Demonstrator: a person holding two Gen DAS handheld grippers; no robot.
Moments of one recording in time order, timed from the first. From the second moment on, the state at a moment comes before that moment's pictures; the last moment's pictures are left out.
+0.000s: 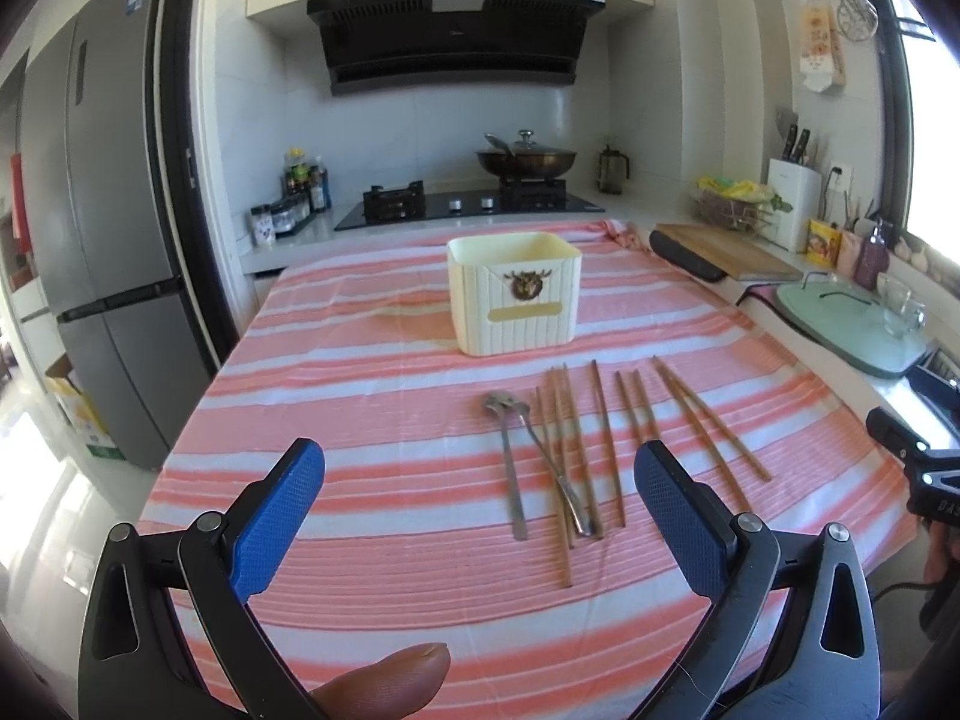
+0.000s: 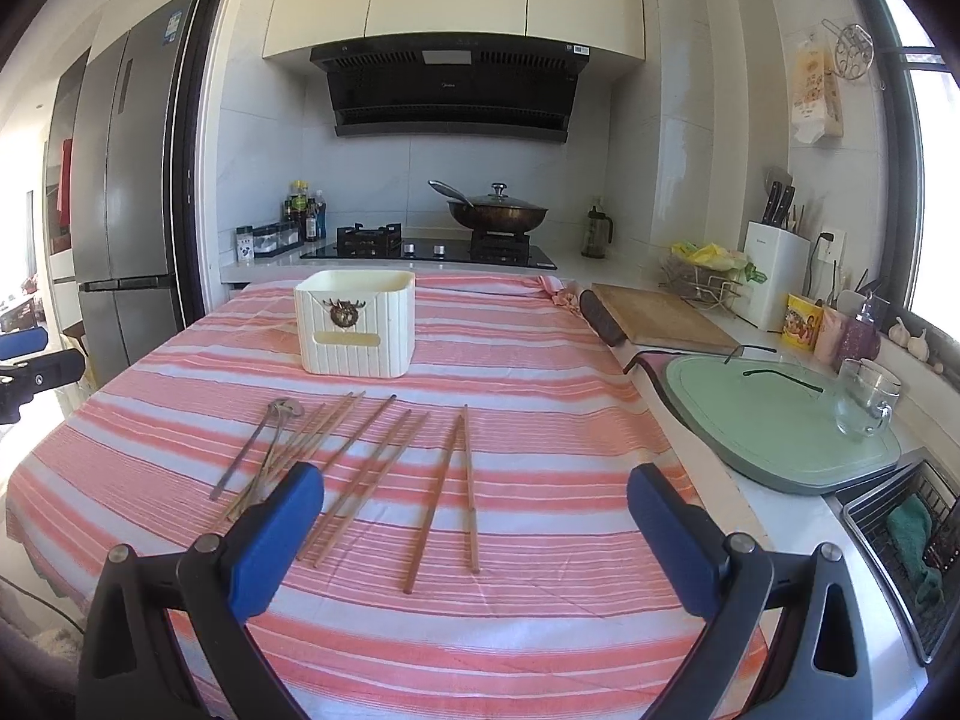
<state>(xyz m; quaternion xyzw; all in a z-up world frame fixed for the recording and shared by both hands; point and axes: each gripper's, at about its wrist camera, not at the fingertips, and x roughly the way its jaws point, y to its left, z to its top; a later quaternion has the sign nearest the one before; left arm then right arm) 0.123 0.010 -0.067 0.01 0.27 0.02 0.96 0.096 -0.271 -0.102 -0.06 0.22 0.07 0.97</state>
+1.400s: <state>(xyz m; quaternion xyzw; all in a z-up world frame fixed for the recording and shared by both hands) 0.306 0.029 -0.206 0.01 0.43 0.08 0.90 0.271 -0.270 -0.224 -0.15 0.42 0.10 0.89</state>
